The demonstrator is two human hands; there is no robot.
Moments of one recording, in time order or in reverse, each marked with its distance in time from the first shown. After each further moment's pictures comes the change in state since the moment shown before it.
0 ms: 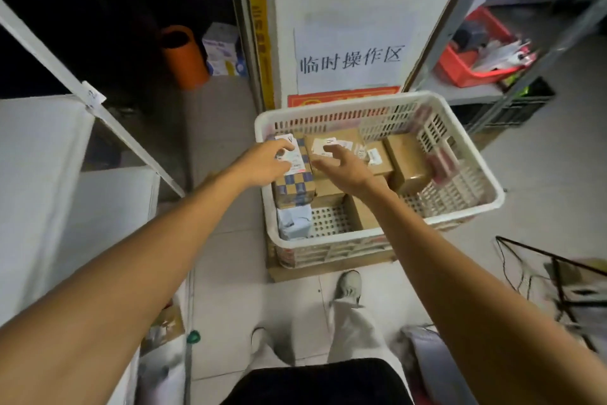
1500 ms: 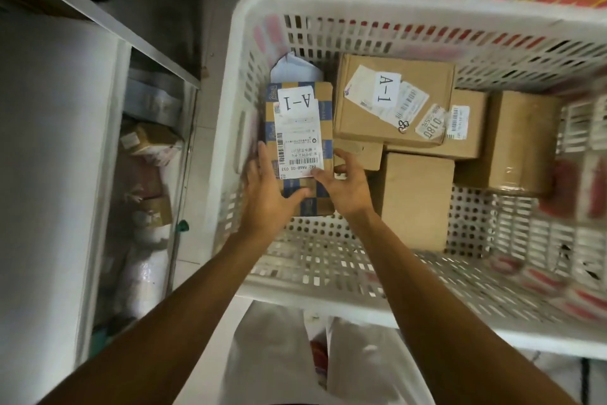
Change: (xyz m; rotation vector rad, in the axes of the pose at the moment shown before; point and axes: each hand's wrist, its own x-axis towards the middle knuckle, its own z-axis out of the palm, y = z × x) left_hand 0.139 -0.087 0.210 -0.188 0.337 -0.671; right_hand 0.205 0.195 0.113 0.322 -0.216 0.341
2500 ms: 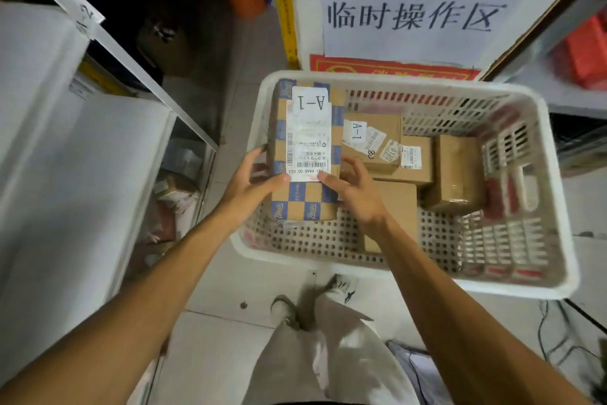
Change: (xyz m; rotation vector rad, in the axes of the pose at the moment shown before) left_hand -0.080 0.021 -0.115 -0.613 -0.165 0.175; right_hand -0.127 -0.050 -0.064 0.341 -0.223 -0.249
